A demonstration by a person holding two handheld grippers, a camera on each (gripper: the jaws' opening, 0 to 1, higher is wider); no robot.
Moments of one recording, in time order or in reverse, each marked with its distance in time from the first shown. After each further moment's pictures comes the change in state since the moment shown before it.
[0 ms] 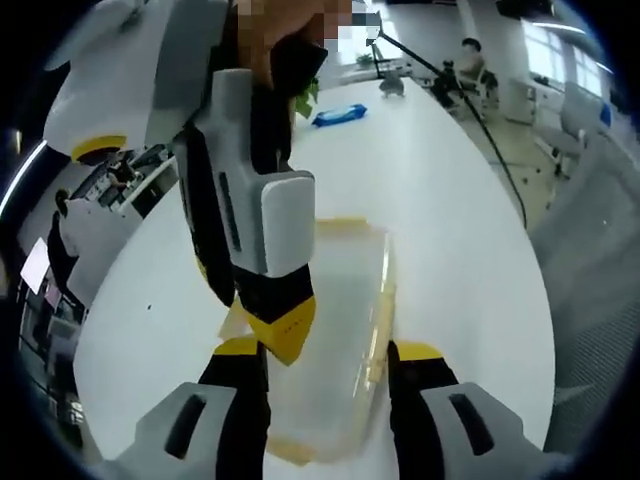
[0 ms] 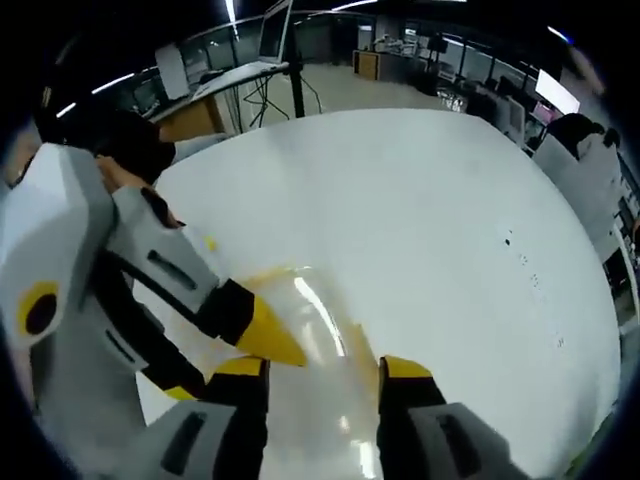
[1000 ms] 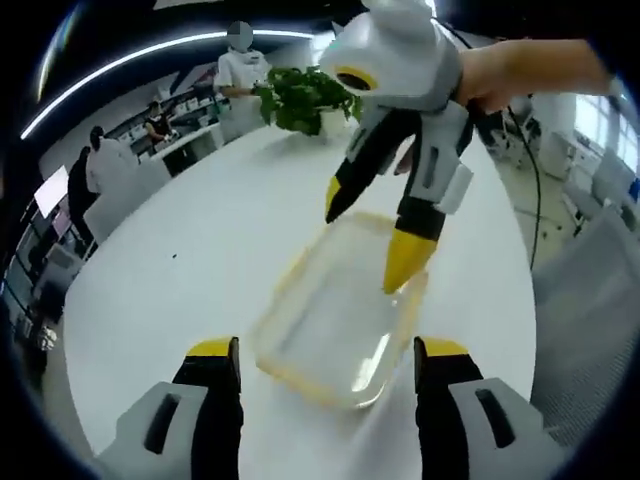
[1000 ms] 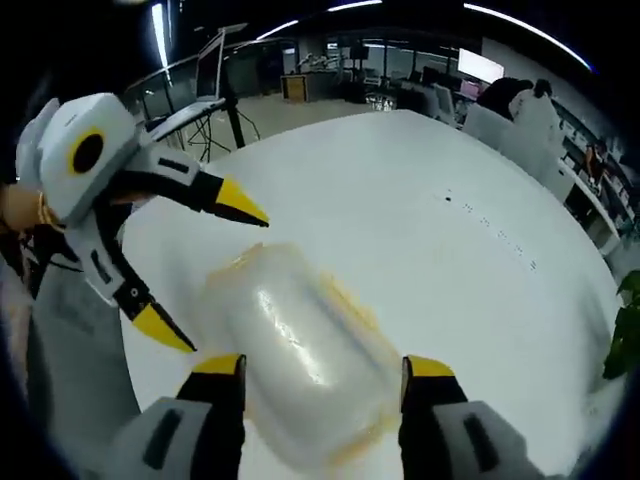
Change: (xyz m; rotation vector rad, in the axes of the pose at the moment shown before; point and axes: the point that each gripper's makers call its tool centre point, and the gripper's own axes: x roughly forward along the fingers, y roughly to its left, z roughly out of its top) left arm -0.039 0.037 -0.024 -0.275 -0.022 0.069; right arm -0.032 -0.005 -0.045 0.284 -0.137 -0.128
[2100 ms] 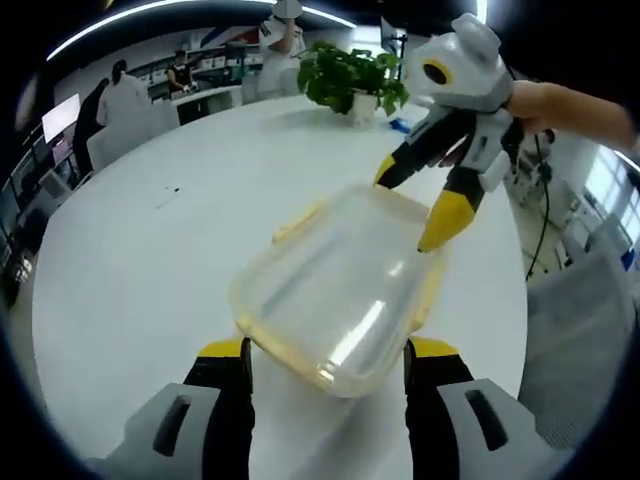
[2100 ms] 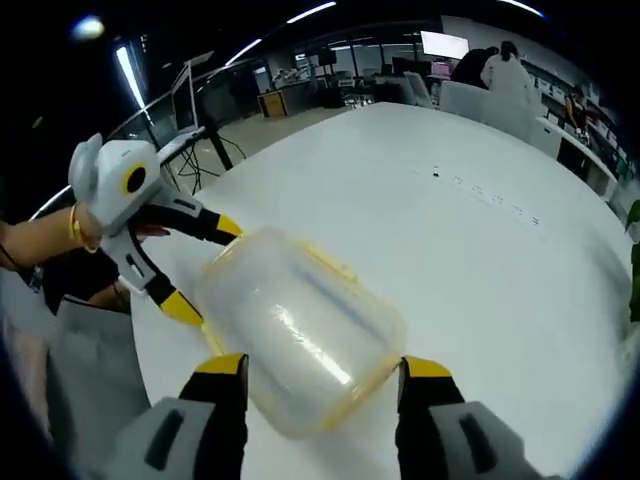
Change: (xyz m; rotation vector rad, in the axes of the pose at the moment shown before) left arm 0.008 0.022 -0.044 -0.231 0.064 -0.064; right arm 0.015 0.003 -0.002 0.144 -0.030 0.050
